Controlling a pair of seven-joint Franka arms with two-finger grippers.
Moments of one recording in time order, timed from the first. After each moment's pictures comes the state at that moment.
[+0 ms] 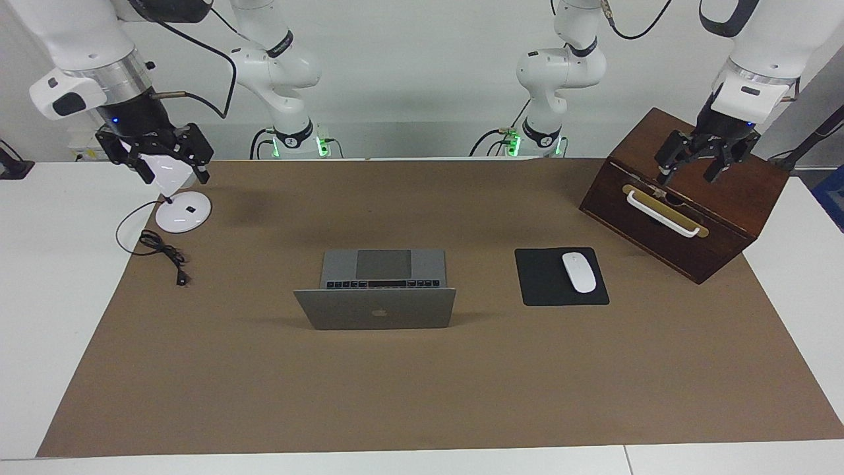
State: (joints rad) left arm -0.03 -0.02 0.04 -1.57 -0.03 1.66 -0.02; right arm -0.06 0.05 0.01 -1.45 0.03 1.56 0.02
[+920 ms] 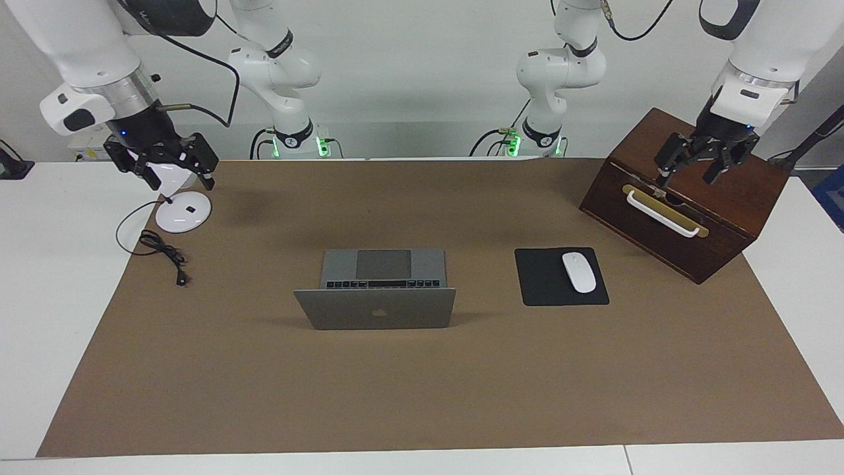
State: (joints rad) left arm -0.03 -0.02 0.04 -1.57 -0.03 1.66 -0.02; right arm -0.06 0.05 0.01 -1.49 0.03 1.56 0.02
